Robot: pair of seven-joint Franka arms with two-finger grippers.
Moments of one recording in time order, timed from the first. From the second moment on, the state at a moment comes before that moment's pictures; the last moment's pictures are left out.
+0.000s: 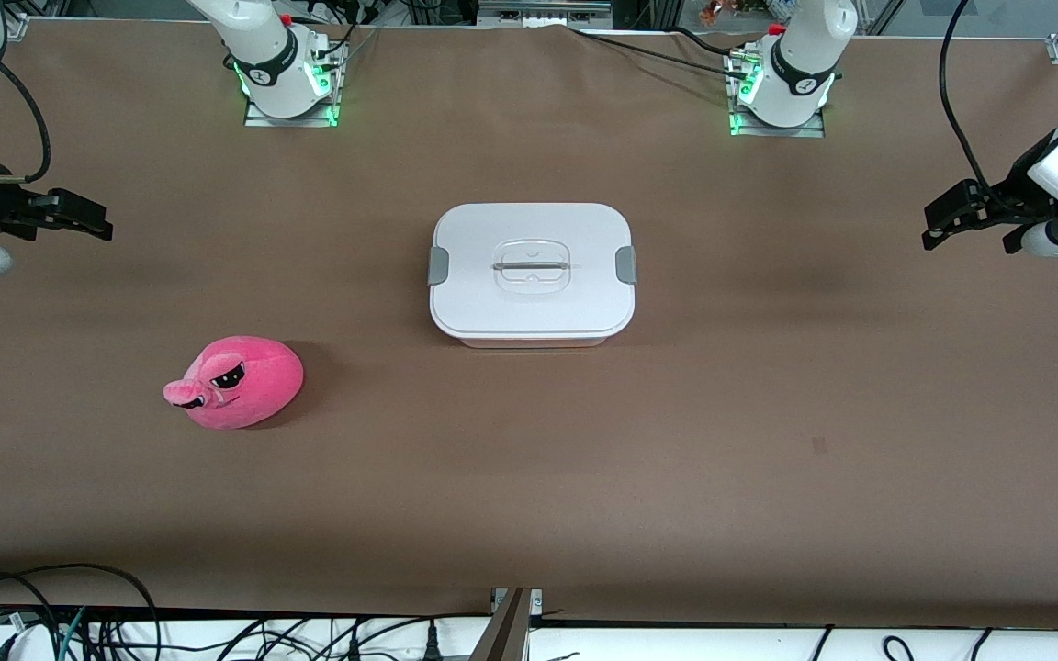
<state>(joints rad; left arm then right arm) -0.01 -0.03 -0.01 -1.68 -0.01 1.68 0.00 -0.04 0.07 0.00 -1.62 -0.01 1.55 -0.06</state>
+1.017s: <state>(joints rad) -0.02 -0.02 -0.07 -1.68 -0.01 1.58 0.00 -0.04 0.08 0.00 -1.61 -0.01 1.55 -0.05</state>
